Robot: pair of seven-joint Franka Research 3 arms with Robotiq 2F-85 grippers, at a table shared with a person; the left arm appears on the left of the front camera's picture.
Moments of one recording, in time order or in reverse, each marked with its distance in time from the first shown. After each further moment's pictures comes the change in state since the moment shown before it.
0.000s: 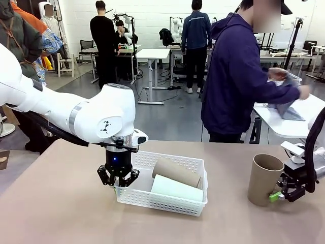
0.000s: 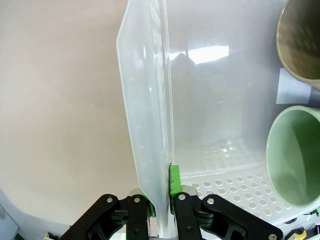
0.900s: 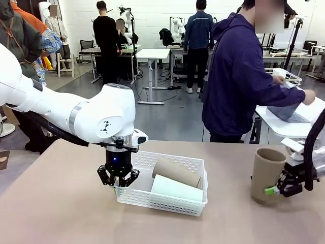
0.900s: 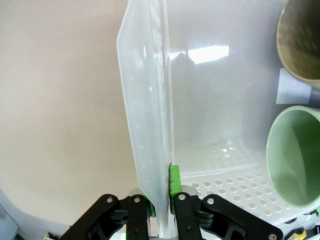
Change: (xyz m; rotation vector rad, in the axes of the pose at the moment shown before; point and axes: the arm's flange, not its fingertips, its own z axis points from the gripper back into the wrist) left arm 0.000 0.000 0.000 0.000 0.000 0.000; right arm 0.018 0.009 0.009 -0.099 -0.034 -0.049
